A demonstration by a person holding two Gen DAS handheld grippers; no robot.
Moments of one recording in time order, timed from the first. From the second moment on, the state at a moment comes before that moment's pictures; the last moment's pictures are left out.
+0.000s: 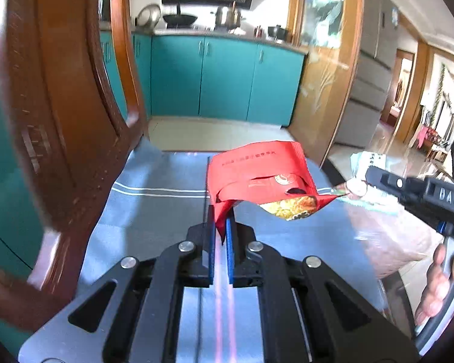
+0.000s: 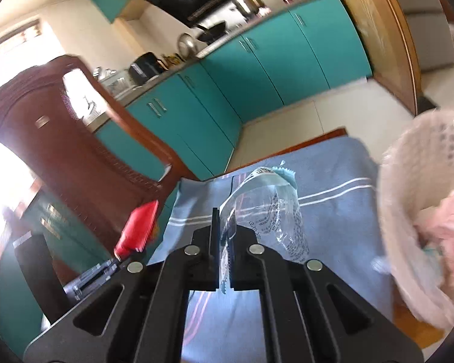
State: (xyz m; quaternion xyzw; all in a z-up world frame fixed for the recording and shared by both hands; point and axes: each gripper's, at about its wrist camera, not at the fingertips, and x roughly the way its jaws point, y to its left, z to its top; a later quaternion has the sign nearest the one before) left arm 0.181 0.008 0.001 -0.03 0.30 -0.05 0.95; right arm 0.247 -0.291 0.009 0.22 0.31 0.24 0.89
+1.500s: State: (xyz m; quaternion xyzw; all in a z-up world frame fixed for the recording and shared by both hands) left arm 0.166 -0.158 0.021 0.02 0.29 -0.19 0.94; right arm 0.129 -0.526 -0.022 0.44 0.11 -0.12 0.88
